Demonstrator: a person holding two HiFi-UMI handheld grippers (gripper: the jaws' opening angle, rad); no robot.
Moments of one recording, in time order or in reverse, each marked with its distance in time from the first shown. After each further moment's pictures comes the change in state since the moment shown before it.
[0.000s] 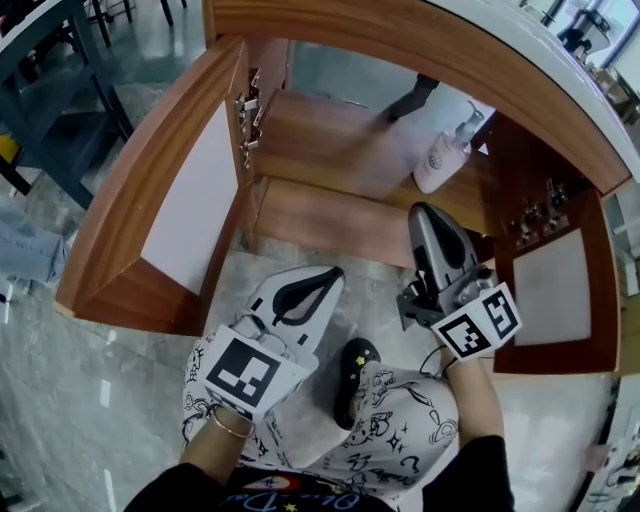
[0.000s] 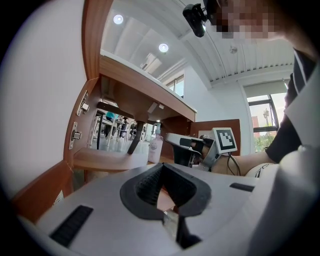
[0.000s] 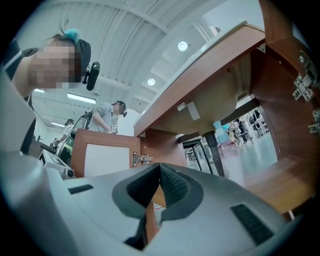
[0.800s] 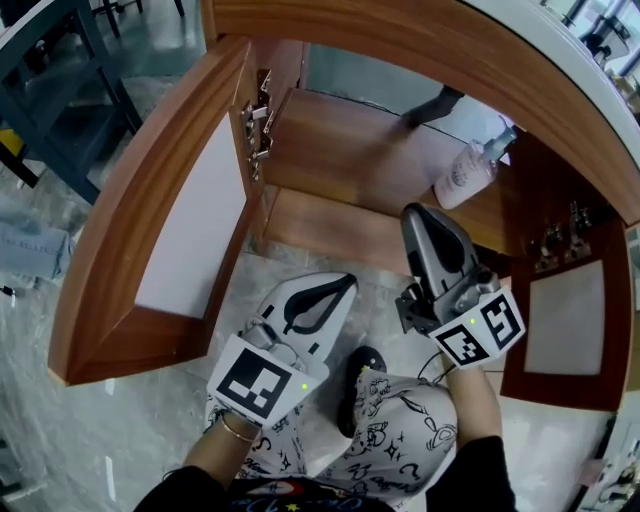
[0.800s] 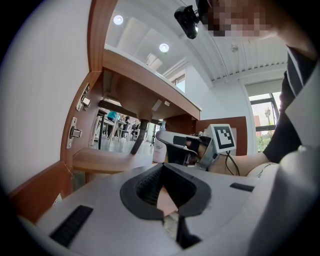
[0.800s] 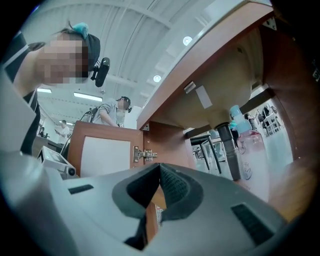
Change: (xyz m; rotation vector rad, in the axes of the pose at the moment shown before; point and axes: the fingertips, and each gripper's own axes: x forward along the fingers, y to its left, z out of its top) left arm 0.019 0.019 -0.004 0.006 -0.007 0.016; right arm 0.041 0.006 -0.015 -0.019 0.037 0.093
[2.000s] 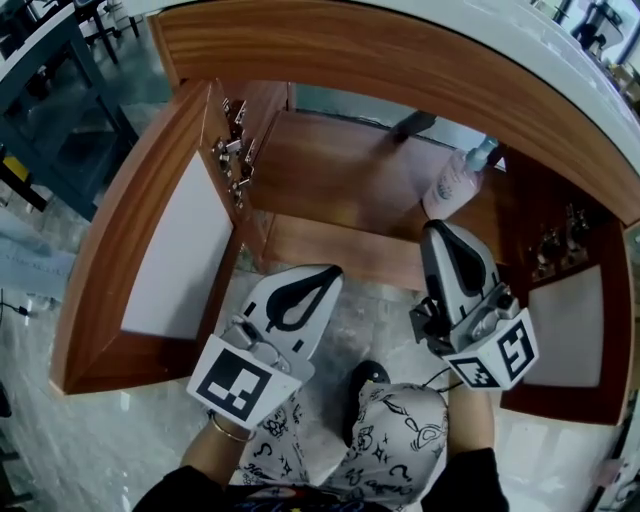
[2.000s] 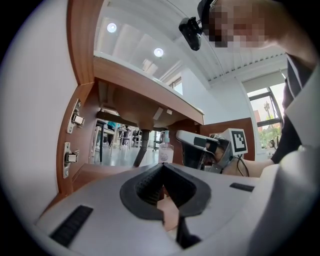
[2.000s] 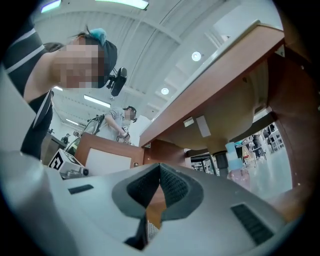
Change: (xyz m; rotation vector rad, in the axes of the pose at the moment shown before) left arm 0.016 0.015 0.037 0.068 -0.042 0.026; right arm -0.027 -0.007 0.049 -0.117 -0.141 0.029
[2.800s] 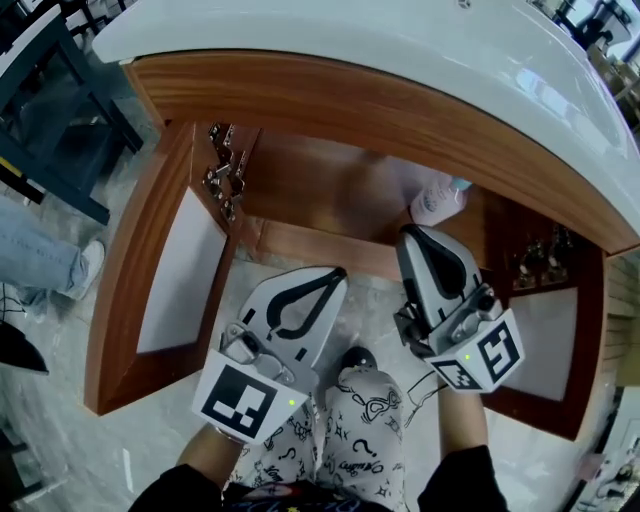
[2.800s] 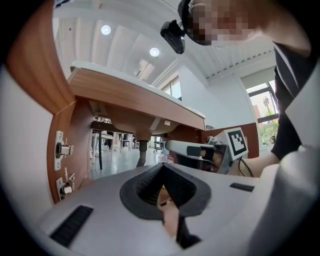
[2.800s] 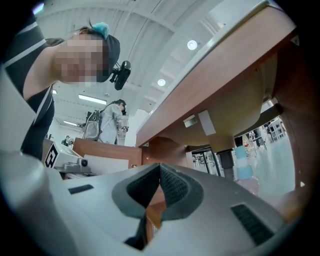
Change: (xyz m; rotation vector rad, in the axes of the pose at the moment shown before) left arm 0.016 -0.008 0.048 0.090 0.027 -0.005; right arm 0.029 -0.006 0.014 0.060 0.092 0.013
